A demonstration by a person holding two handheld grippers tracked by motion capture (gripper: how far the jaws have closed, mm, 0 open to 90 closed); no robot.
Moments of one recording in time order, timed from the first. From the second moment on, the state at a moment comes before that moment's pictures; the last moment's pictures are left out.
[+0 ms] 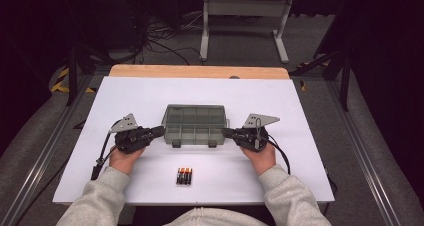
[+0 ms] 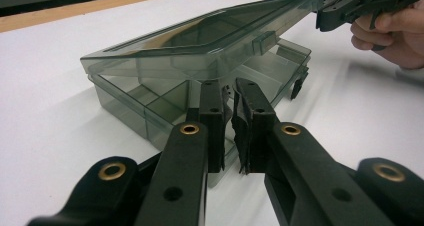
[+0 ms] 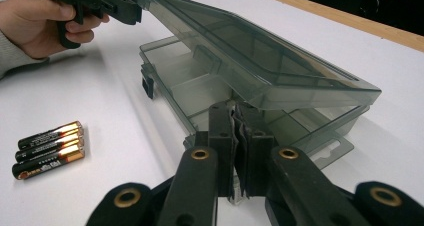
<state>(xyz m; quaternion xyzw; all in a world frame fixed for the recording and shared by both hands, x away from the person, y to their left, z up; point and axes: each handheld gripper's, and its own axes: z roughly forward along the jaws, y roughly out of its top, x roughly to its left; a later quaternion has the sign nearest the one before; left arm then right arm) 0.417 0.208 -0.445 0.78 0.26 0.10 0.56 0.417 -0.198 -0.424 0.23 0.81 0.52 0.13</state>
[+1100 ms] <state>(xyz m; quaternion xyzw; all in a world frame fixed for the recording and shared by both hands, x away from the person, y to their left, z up) 0.416 0.191 -0.446 0.81 0.24 0.10 0.53 0.435 -0.190 -0.389 0.25 0.82 0.47 0.20</state>
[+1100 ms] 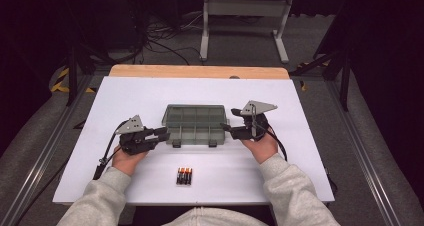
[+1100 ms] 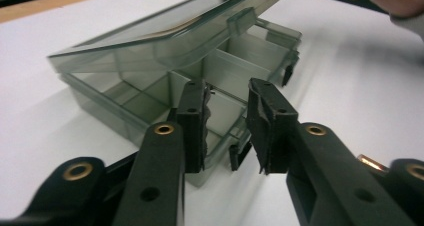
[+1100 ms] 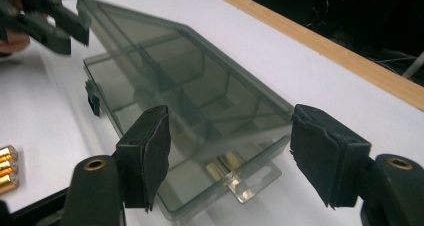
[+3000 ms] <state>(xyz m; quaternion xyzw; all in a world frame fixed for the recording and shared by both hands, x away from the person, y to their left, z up) 0.422 0.192 -0.442 0.80 0.24 0.11 0.54 0.449 -0.174 -0.398 0.22 0.85 0.43 0.23</state>
